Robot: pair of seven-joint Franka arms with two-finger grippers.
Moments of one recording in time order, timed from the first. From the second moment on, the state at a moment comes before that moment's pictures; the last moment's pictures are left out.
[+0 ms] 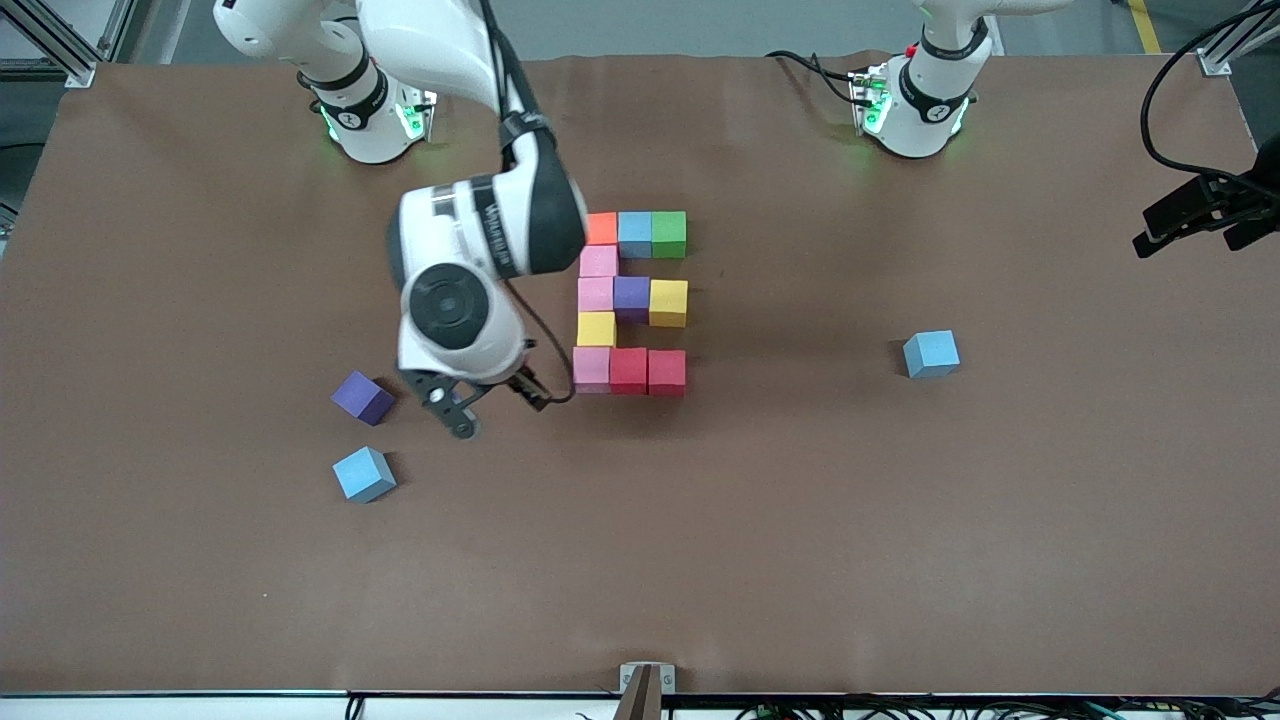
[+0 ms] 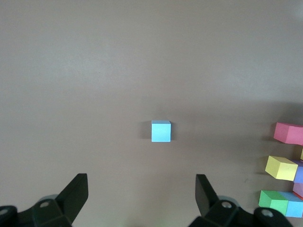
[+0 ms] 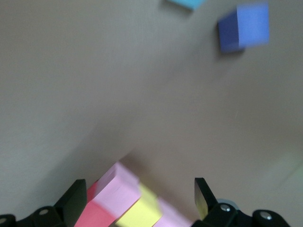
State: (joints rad) left arm -0.03 -0.02 0.04 -1.51 -0.04 1.51 -0.08; right arm 1.14 0.86 -1.08 -1.26 0.70 1.53 0.84
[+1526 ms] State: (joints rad) left arm -0.03 -0.02 0.04 -1.52 -0.04 1.51 -0.08; right arm 0.38 0.71 -0.43 -1.05 0.23 1.51 0.19
